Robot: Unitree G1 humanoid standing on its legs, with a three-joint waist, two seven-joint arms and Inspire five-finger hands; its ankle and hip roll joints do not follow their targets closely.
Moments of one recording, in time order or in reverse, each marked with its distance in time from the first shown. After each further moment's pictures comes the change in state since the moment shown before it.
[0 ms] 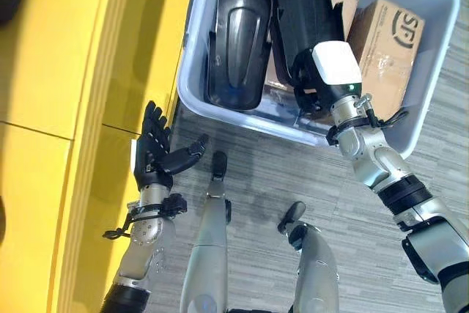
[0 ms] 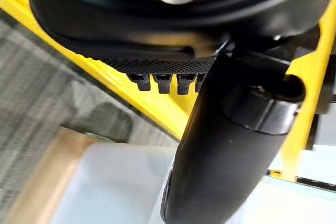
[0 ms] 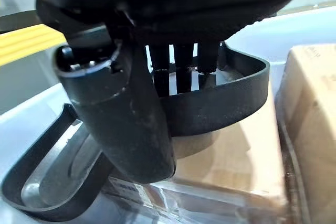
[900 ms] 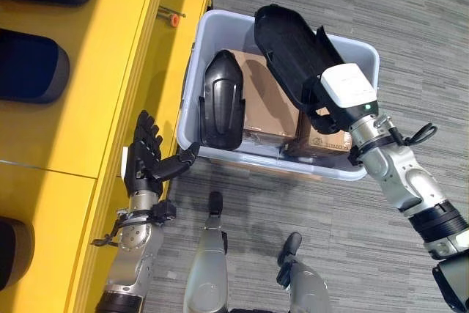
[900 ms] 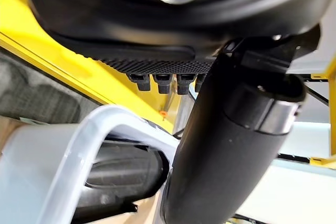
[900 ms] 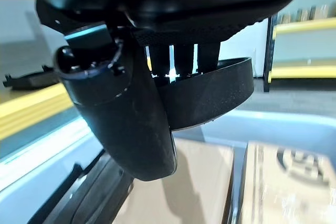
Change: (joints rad) left arm 0.048 -0.002 0.088 0.017 0.001 0.031 -0.108; right arm 0.190 -0.189 -0.125 -0.297 -0.046 -0.099 0.136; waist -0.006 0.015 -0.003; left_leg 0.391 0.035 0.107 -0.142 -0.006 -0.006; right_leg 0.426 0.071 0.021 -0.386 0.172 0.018
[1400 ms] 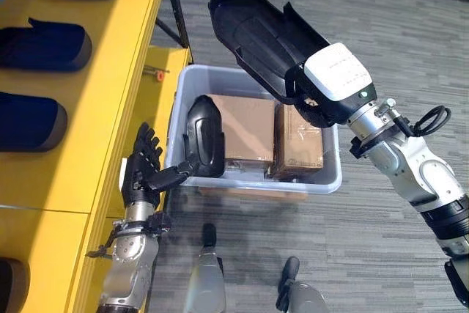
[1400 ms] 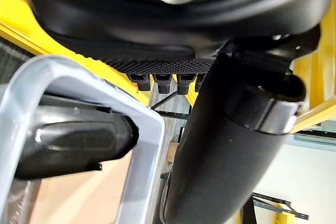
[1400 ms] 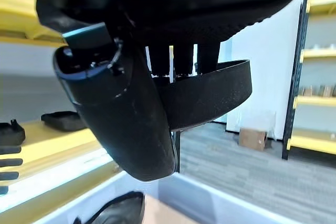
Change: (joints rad) left arm 0.067 -0.035 0.046 -0.014 -0.001 0.027 -0.067; right arm -0.033 -0.041 -0.003 -0.127 -0.033 -0.092 0.062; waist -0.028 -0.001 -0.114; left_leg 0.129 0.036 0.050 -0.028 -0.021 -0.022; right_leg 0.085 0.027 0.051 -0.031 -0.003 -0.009
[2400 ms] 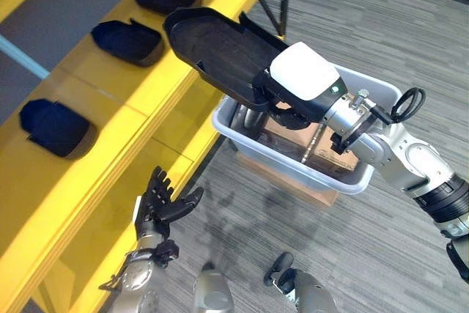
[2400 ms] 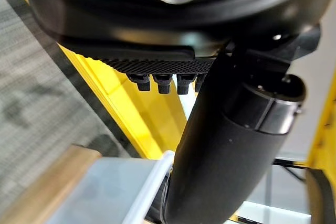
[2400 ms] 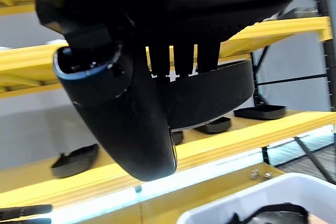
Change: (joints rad) left arm 0.071 -0.042 -0.097 0.092 -0.074 -0.001 -0.023; right arm -0.132 -0.042 0.174 -0.006 0.158 -0.025 -0.009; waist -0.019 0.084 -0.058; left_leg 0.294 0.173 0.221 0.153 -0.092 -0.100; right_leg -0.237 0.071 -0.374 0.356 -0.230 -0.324
